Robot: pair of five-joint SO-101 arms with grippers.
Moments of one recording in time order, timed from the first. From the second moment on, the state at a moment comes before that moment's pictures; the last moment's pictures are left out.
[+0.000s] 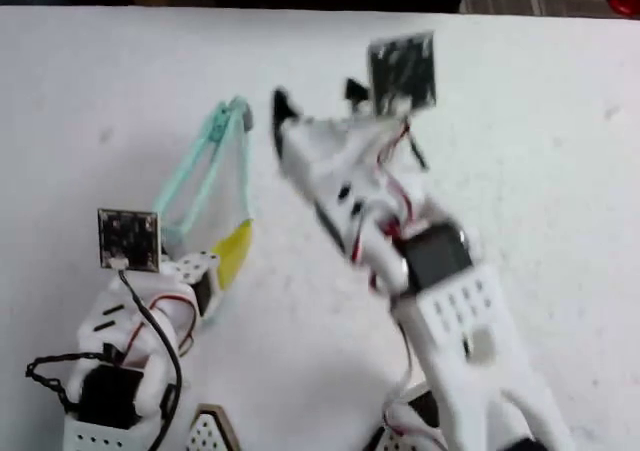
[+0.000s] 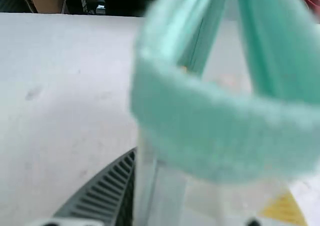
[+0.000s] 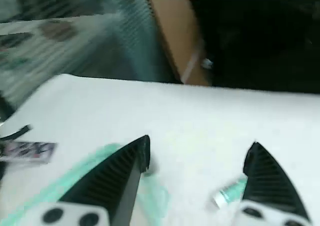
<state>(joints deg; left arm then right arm) 2.9 -98.9 77.3 58.9 8.7 -29.3 -33.0 16.5 44.2 -15.3</state>
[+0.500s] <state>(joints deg) -1.1 -98.6 77.3 58.9 8.7 -22.6 27.5 -29.5 64.4 -26.0</state>
